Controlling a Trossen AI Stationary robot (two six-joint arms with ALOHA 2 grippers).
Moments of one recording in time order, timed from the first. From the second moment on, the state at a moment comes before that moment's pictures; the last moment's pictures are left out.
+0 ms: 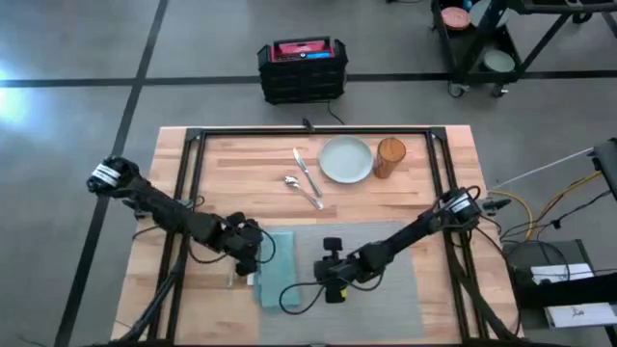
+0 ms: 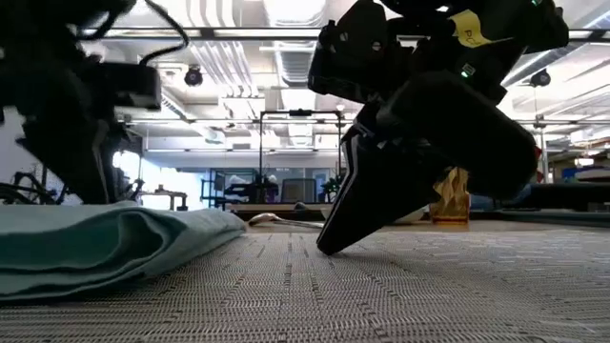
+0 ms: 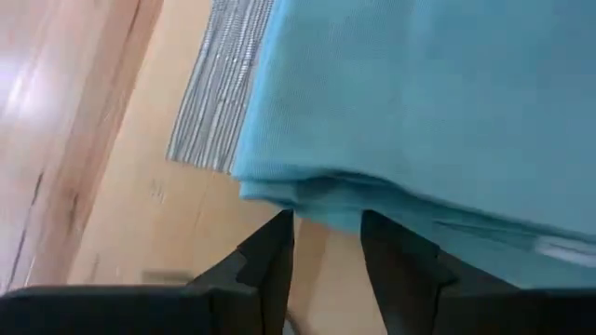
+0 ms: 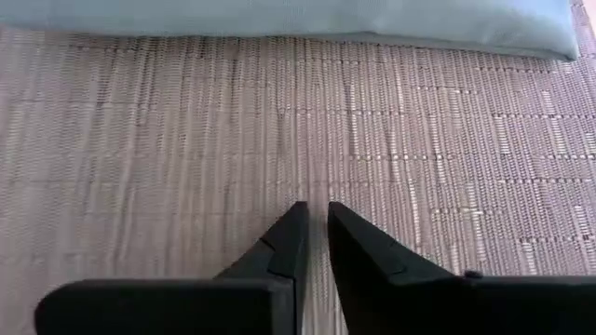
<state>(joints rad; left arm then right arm) -0.46 1.36 0.73 -0.59 -0.24 -0.79 0.44 2.01 1.21 -0.14 0.30 0.27</state>
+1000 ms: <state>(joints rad) -0.79 1.93 1.20 -0.73 -0.20 -0.82 0.58 1.95 1.21 -0.15 0.32 0.48</state>
